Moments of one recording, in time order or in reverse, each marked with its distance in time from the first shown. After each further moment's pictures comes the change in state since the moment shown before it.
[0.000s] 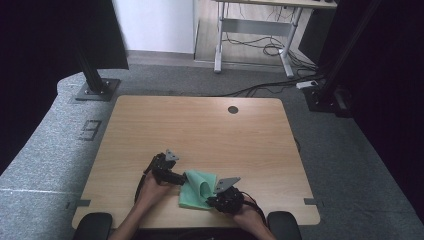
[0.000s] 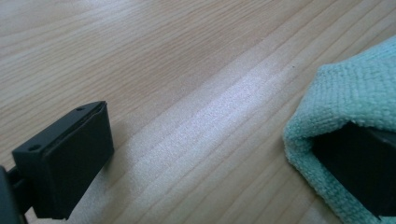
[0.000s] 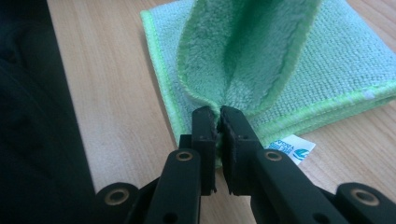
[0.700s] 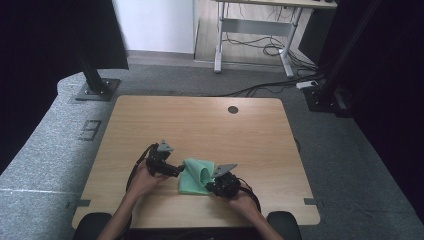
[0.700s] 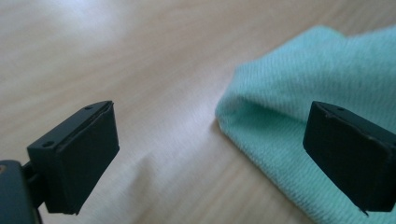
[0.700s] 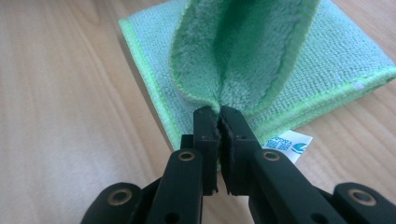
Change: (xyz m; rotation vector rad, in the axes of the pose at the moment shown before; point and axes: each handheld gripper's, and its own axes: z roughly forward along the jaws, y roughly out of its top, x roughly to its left) left arm 0.023 0.027 -0.029 -0.065 -0.081 0.023; right arm -0.038 0.020 0.016 -0.011 -0.066 0.036
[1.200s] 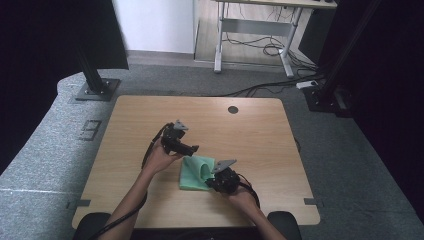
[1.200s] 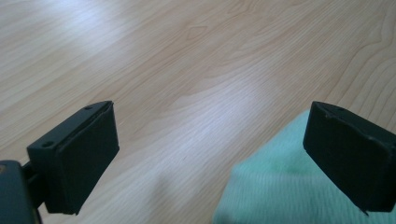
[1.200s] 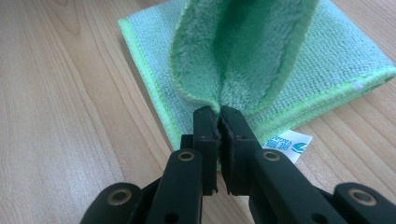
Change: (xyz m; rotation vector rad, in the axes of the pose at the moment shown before) left arm 0.004 0.074 0.035 0.013 -0.013 0.049; right arm -0.011 0.006 0.004 0.000 -0.010 0.009
